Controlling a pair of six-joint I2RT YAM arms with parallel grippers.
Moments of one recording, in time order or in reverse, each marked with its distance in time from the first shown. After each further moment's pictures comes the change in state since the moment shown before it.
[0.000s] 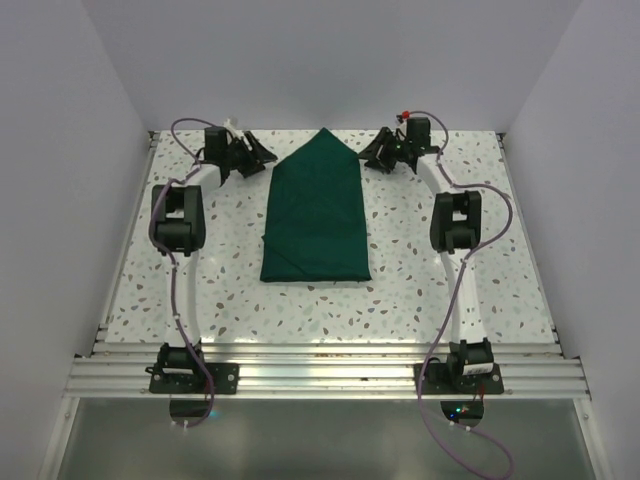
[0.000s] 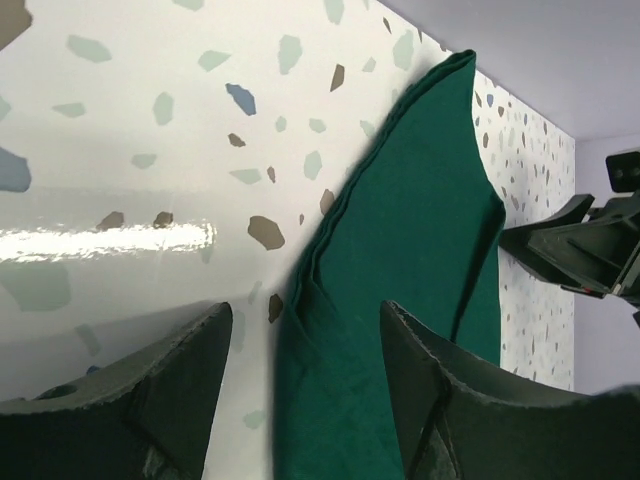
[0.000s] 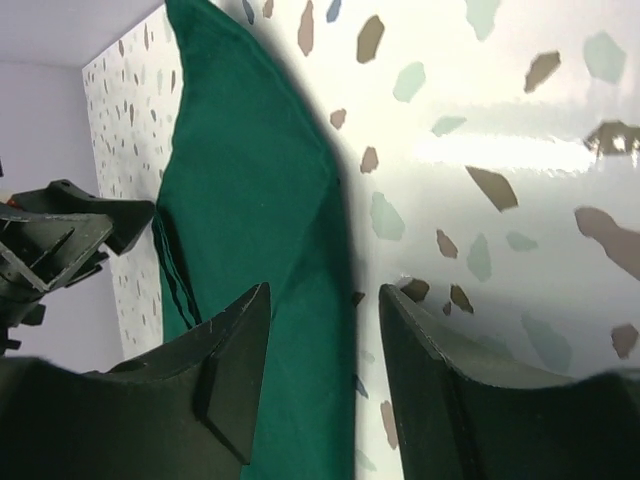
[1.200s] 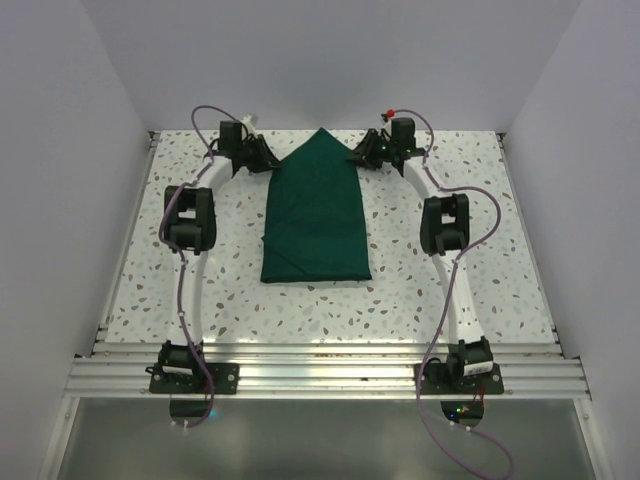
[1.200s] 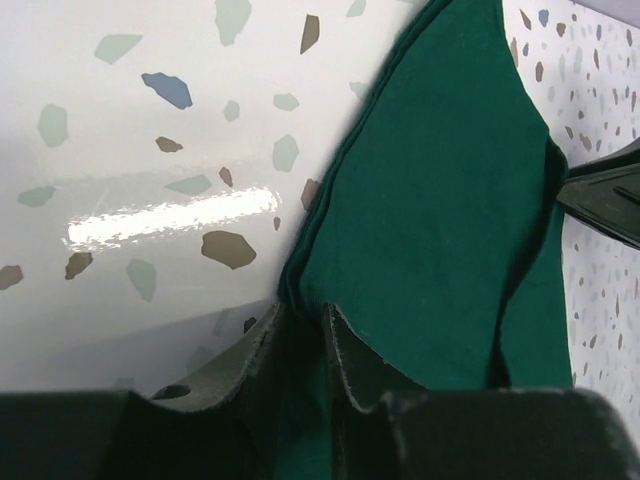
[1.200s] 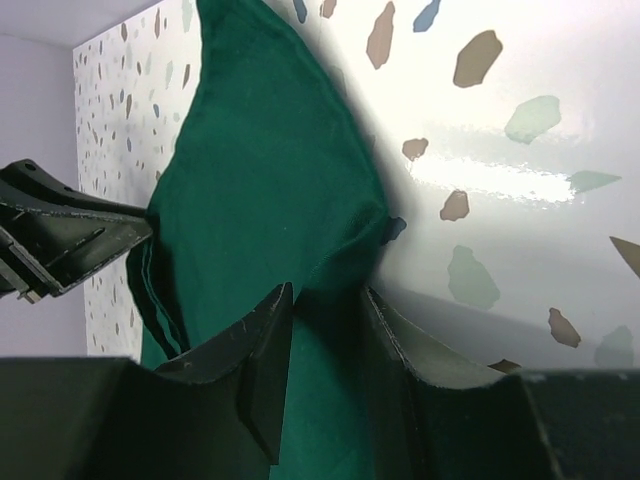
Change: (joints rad) left arm -0.060 0.108 0.248 -0.266 -0.036 0.225; right arm 0.069 0.077 0.105 0.041 0.043 -0.035
